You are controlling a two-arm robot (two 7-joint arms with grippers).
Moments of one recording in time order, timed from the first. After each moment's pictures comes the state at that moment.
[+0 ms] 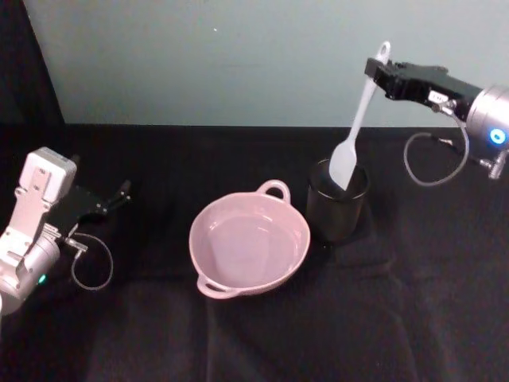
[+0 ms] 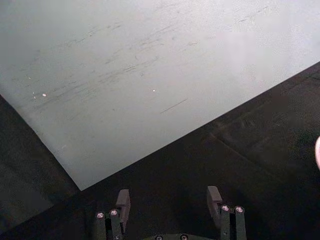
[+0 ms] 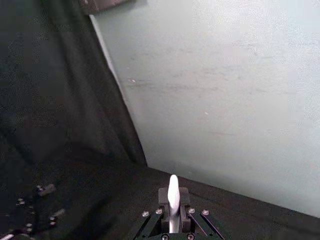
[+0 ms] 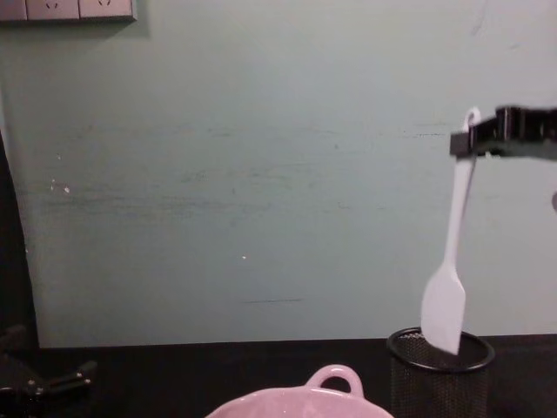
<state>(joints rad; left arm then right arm) -0.20 0.60 0.45 -1.41 -0.25 -0.12 0.03 0.49 0.61 -0.36 -1.67 0.89 0.48 0.16</state>
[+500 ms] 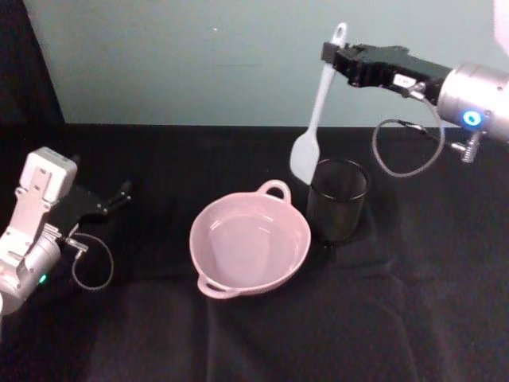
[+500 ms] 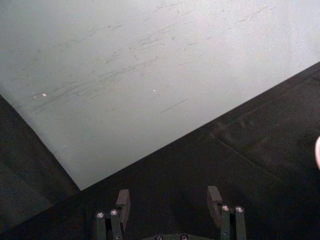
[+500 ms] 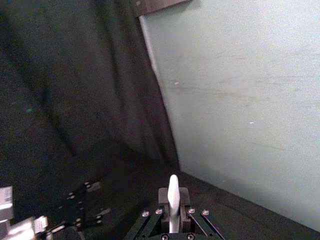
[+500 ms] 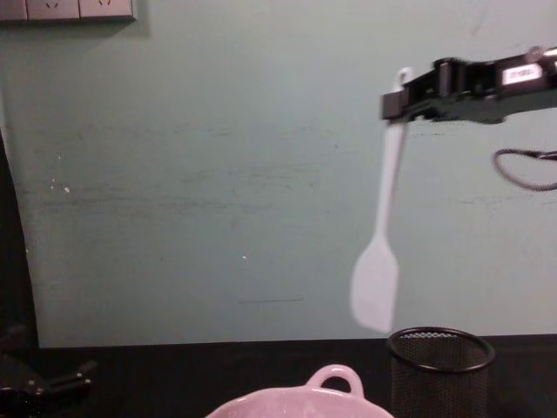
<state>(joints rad) -0.20 0.60 0.45 -1.41 -0.25 -0.12 0.03 0.59 0.60 -0.45 -1.70 0.93 0.52 0.22</state>
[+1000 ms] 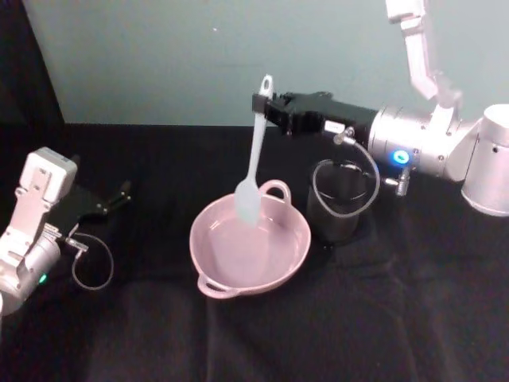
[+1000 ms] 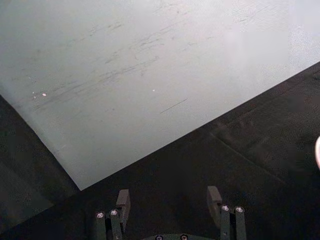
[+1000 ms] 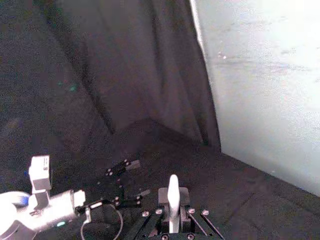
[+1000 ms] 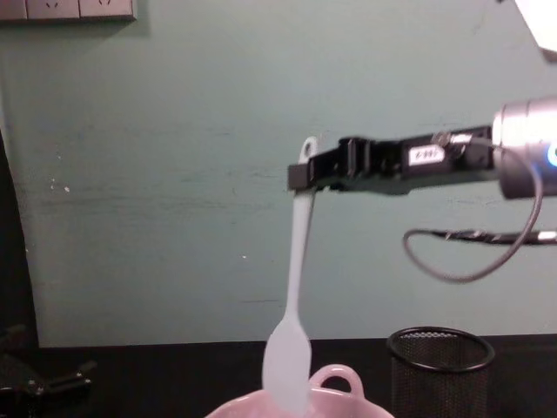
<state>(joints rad) -0.20 0.60 0.45 -1.41 -0.25 -0.12 0.03 0.64 0.52 -0.62 -1.57 0.91 0.44 0.35</state>
